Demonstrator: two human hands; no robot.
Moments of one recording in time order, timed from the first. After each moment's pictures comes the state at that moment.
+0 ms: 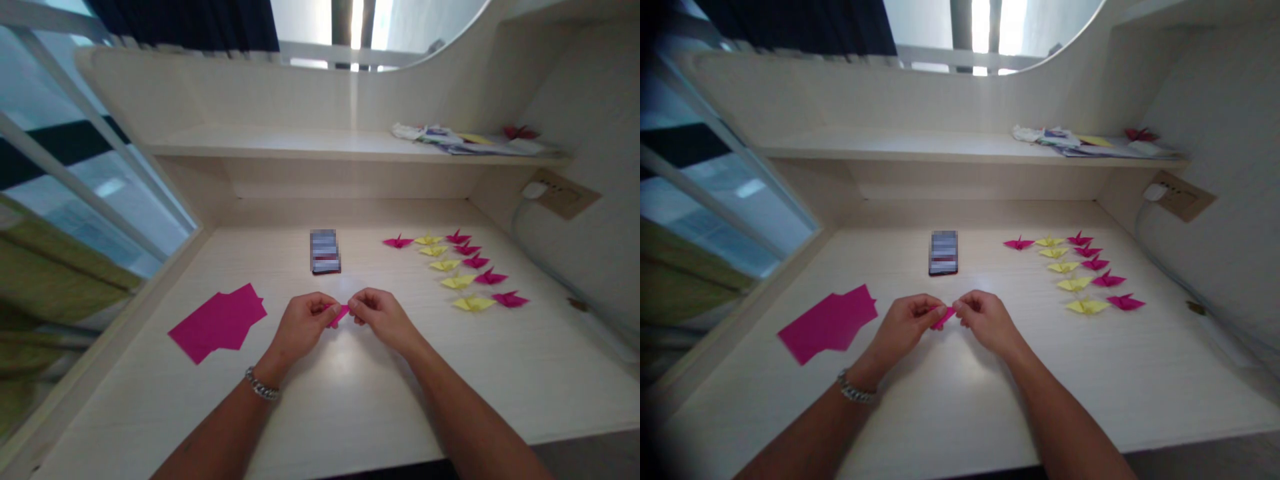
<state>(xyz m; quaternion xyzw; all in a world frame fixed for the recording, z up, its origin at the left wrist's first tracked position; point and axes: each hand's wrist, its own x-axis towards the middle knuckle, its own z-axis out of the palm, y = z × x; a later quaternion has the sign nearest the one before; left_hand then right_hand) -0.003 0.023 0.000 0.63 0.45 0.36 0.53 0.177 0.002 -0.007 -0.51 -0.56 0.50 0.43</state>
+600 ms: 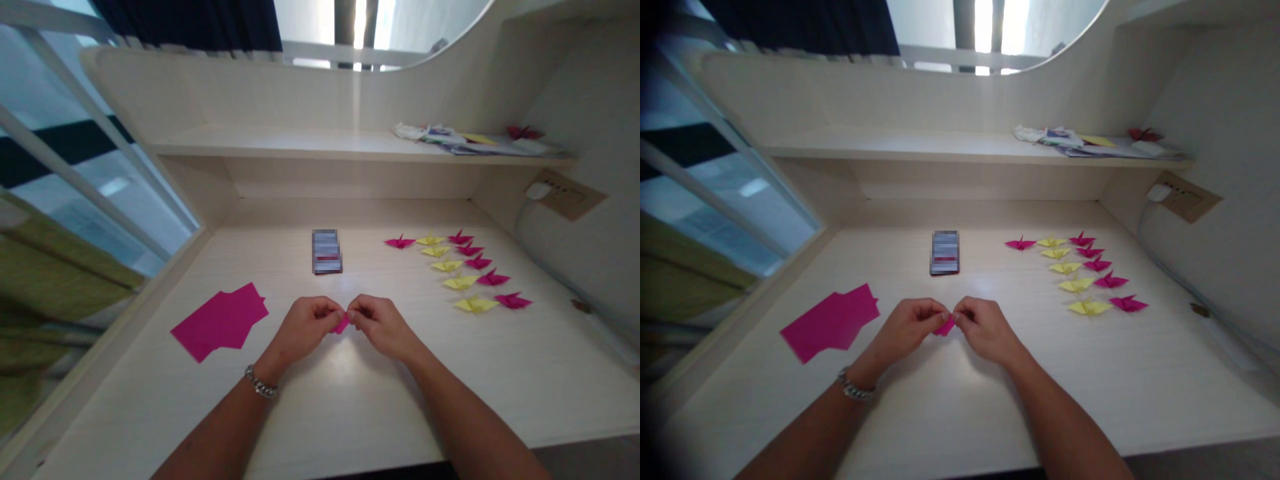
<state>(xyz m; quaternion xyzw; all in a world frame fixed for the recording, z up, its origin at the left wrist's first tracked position) -0.006 0.021 0.001 0.69 0.43 0.30 0.50 0.172 -0.008 0.007 -0.53 -0.68 0.37 0.34</state>
